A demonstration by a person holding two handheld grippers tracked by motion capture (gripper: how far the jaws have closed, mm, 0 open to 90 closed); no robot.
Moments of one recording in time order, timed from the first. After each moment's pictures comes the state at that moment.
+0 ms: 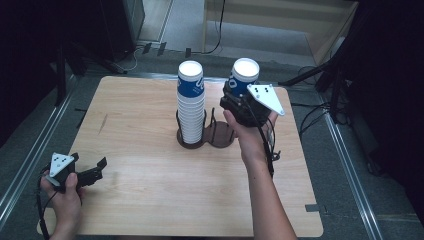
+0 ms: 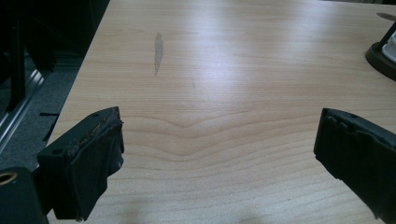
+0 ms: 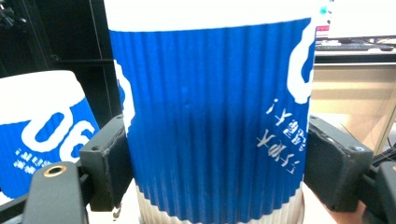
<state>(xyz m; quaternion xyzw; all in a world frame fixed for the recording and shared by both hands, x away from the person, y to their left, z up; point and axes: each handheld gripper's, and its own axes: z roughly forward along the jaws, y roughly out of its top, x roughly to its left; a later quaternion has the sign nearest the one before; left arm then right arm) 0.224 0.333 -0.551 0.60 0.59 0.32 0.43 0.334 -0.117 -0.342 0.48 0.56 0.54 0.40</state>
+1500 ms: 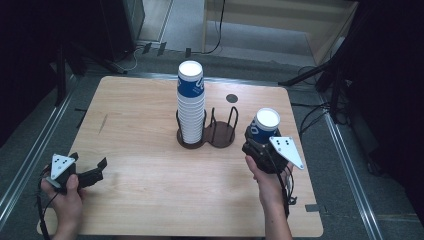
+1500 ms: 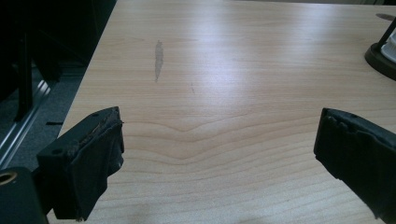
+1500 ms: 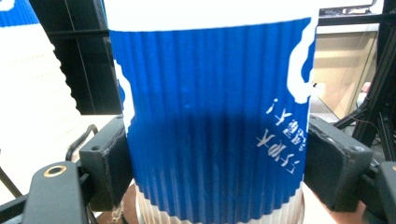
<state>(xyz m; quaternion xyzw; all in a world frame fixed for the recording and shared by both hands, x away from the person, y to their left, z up) 0.220 0.330 -0.551 0.60 0.58 0.34 0.43 0.273 -0.182 -0.431 0.52 0.56 0.51 0.40</state>
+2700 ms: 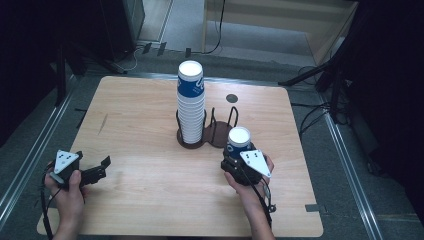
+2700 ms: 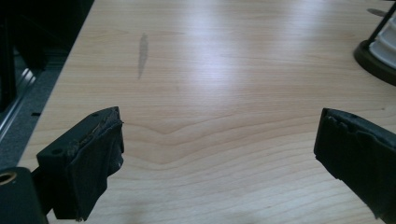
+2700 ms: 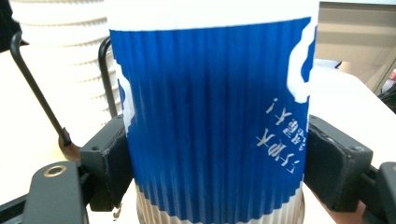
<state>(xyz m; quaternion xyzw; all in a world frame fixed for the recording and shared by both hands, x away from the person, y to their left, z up) 0.230 0.321 -0.544 0.62 0.59 0.31 0.42 0.267 -0.141 -0.496 0.50 0.63 0.46 0.37</state>
